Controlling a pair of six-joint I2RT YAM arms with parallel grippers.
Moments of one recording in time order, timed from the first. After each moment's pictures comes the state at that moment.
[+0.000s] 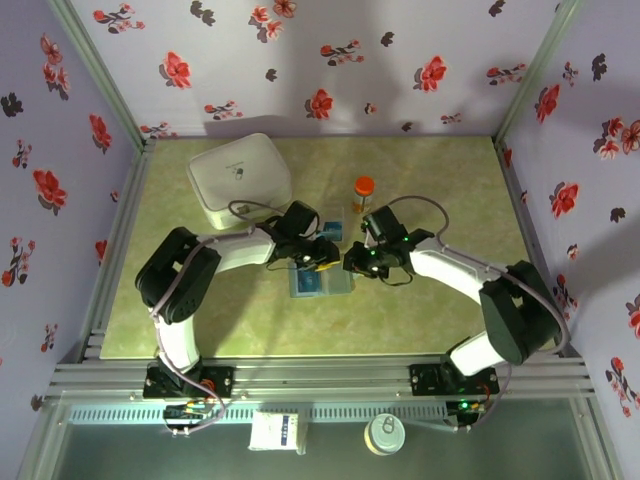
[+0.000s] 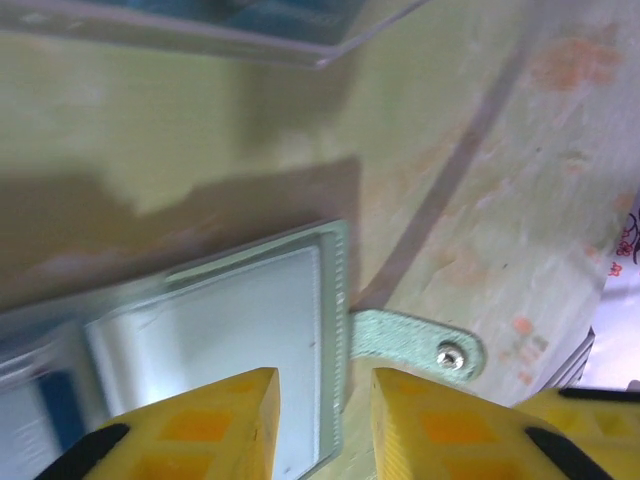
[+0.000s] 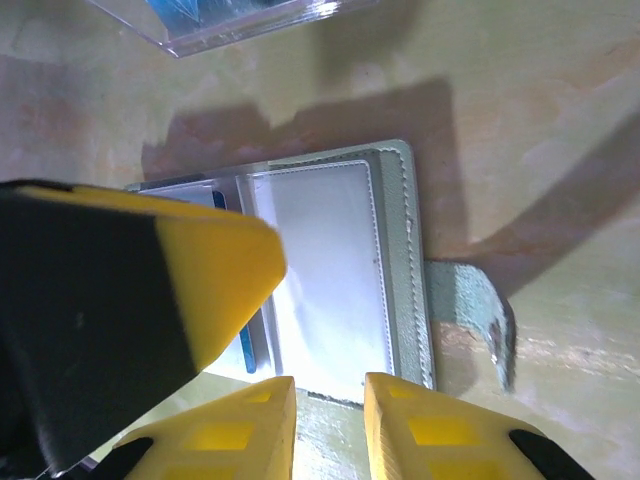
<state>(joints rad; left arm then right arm) -0.73 1.84 1.06 -0.17 0.45 -0.93 0.60 1.50 0.87 -0.43 -0.35 0.77</state>
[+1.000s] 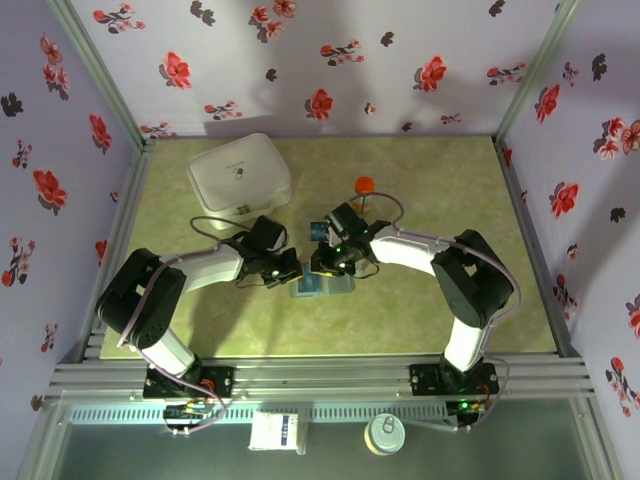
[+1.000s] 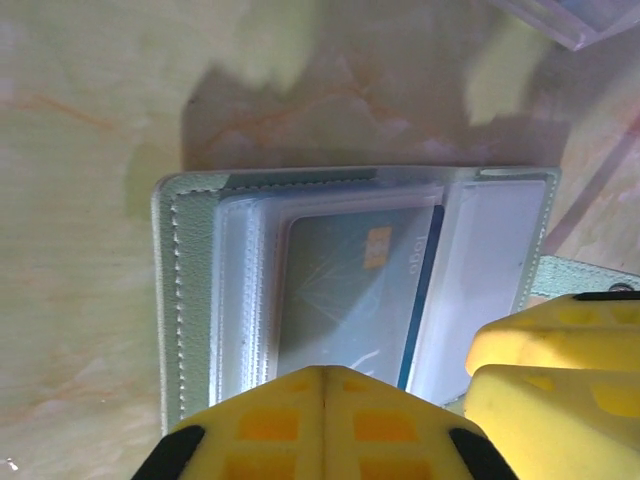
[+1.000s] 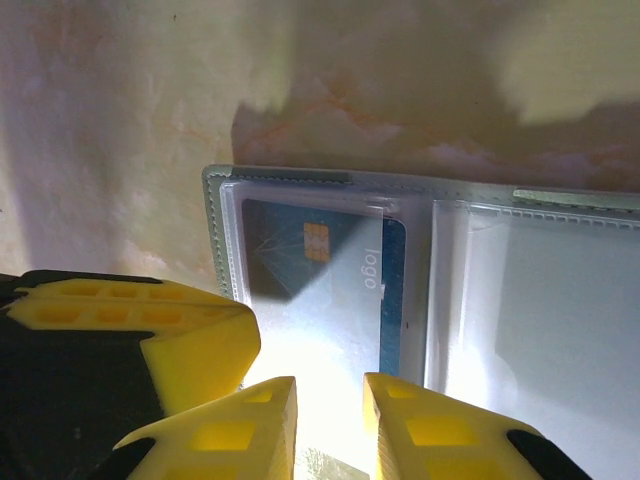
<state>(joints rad) -0.63 1.62 0.80 -0.22 0.37 -0.90 0.73 1.79 1.07 -0.37 -0.43 0.77</state>
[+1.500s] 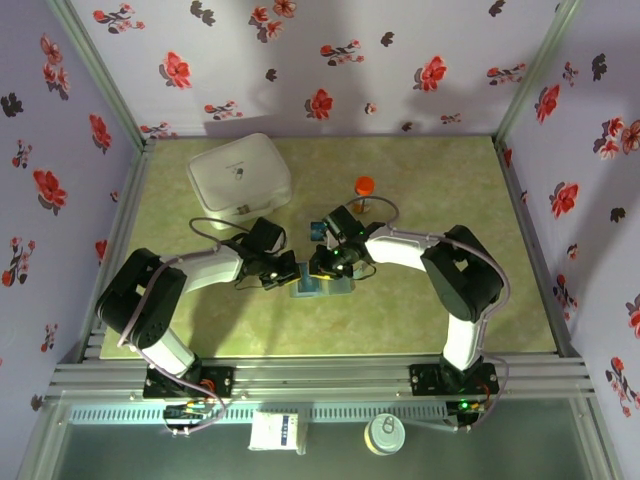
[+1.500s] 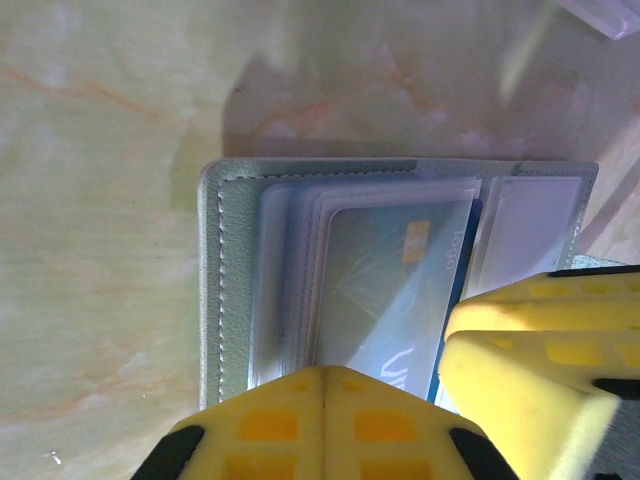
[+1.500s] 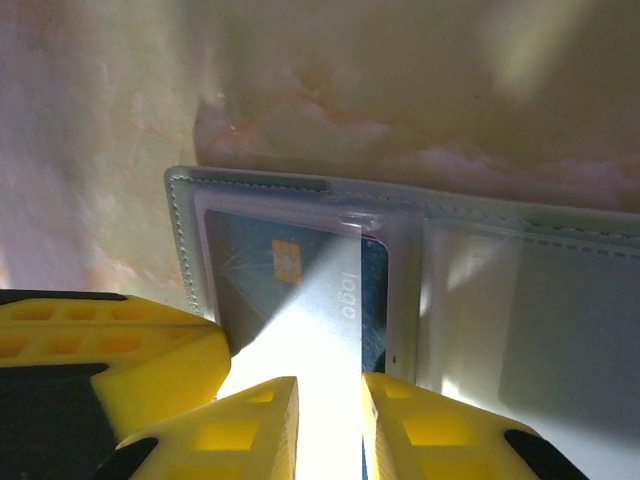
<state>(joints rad) -0.63 1.62 0.78 -0.23 0.35 -0.88 0.74 1.85 1.08 -0.34 -0.45 0.77</state>
